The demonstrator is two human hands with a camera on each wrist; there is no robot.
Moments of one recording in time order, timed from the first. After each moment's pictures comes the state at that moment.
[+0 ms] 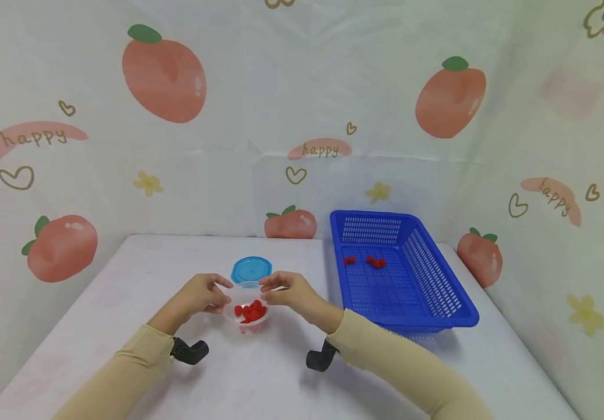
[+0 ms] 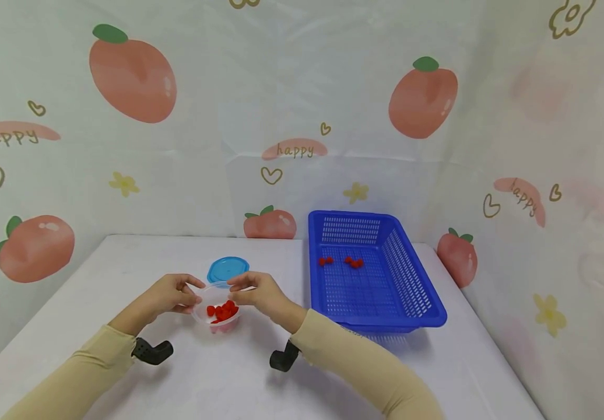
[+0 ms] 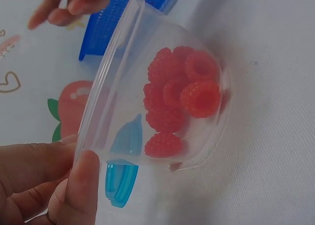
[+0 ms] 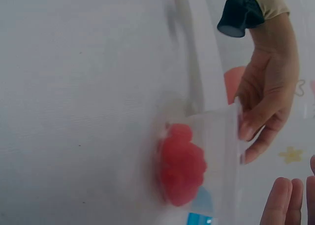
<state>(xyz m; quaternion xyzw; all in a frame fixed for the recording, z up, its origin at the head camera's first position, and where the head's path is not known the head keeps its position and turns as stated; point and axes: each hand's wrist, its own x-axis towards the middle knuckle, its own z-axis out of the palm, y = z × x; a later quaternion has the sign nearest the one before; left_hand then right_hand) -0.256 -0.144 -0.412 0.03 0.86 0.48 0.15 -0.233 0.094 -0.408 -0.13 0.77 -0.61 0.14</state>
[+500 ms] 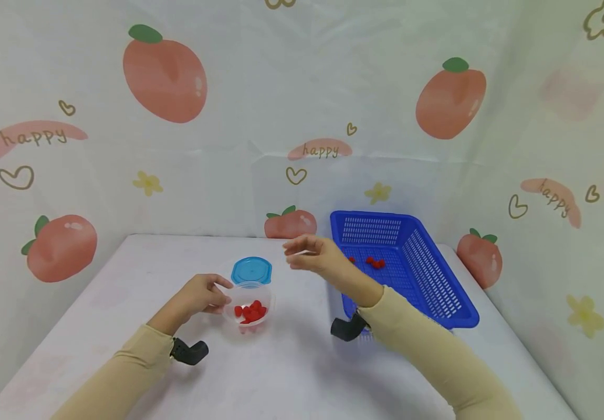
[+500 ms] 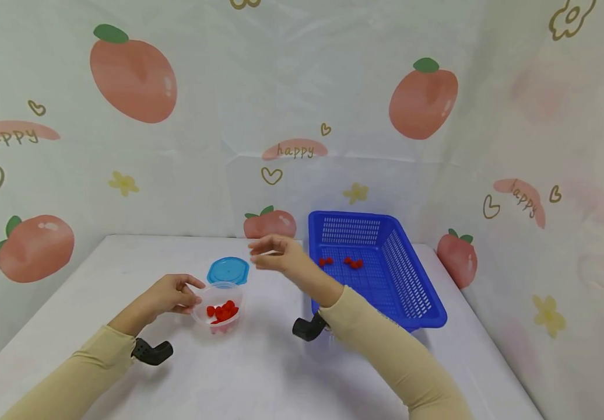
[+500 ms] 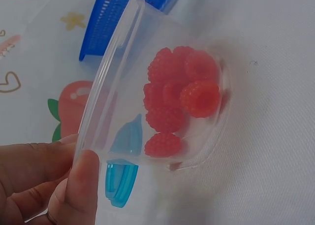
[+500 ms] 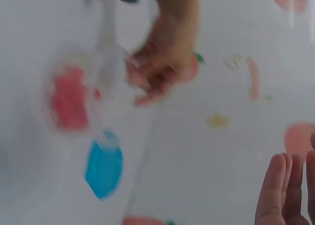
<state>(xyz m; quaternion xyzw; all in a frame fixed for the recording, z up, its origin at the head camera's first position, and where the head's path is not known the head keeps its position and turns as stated) -0.256 -0.143 -0.412 0.02 0.87 0.48 0.15 -0.238 0.143 -0.332 -0.19 0.74 -0.64 0.09</state>
